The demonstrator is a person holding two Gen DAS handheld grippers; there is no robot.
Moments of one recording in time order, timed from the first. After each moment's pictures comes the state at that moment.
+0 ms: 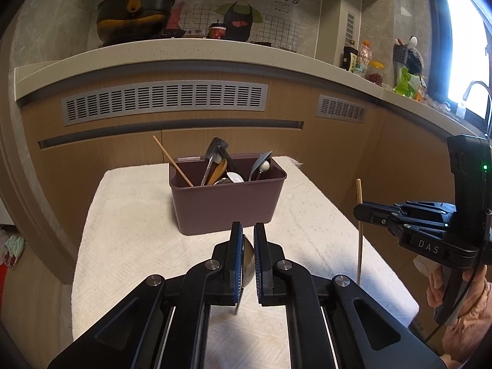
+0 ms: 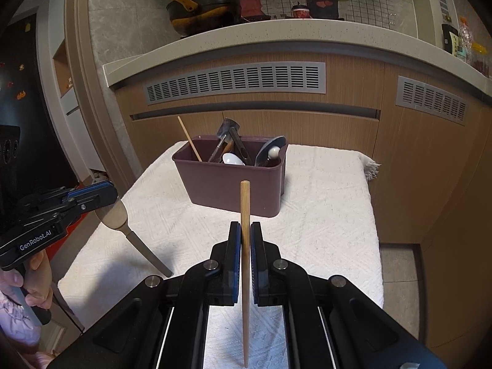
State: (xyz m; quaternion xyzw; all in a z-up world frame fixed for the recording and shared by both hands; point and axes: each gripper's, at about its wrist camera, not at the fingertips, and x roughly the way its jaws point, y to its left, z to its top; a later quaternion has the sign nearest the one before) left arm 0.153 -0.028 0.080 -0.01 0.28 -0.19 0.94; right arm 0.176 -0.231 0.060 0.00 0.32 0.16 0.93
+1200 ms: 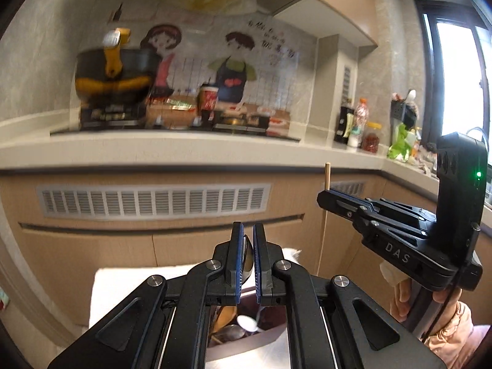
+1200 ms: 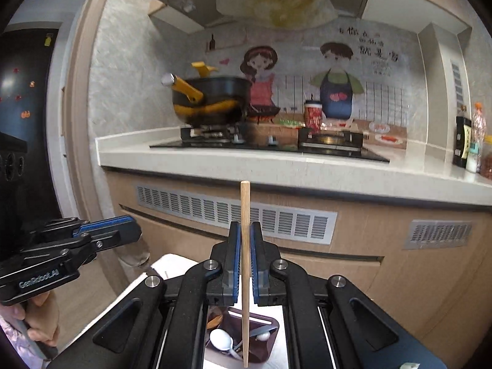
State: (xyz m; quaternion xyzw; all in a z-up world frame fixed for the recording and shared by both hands) left arm 0.299 -0.016 0.201 -0.04 0.18 -0.22 0.96; right arm 0.303 -0.192 0.199 -0.03 0.14 0.15 0.98
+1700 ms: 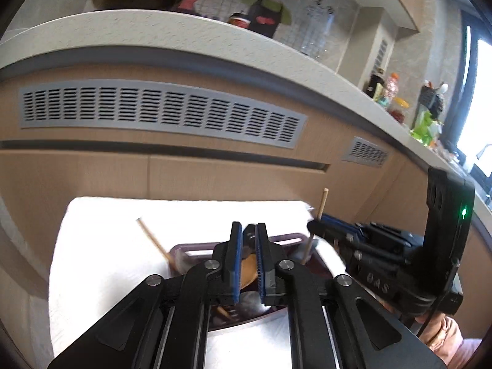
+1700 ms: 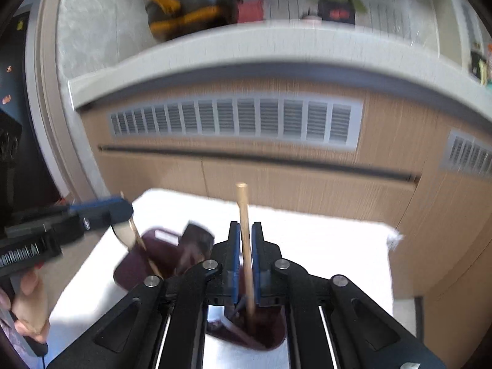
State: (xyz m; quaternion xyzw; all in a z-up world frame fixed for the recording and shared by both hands) left arm 0.355 -0.004 0.095 -0.09 0.30 -0.21 0.92; right arm 0.369 -0.183 0.071 -0.01 0.29 0.15 0.94
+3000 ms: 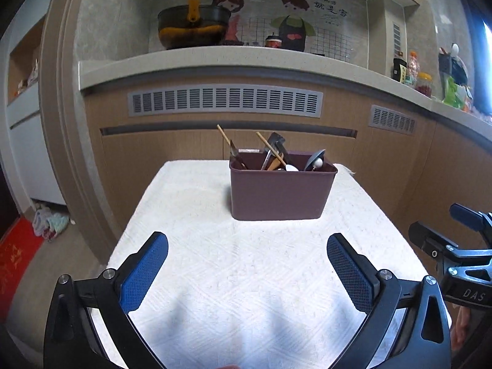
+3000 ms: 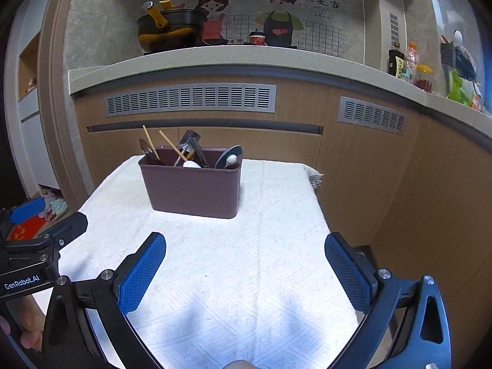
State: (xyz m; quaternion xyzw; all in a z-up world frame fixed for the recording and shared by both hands) left arm 0.110 -0.020 0.048 -0.01 0.24 -0.04 0.97; right arm 0.124 -0.216 0.047 -0.02 0.25 0.02 0.97
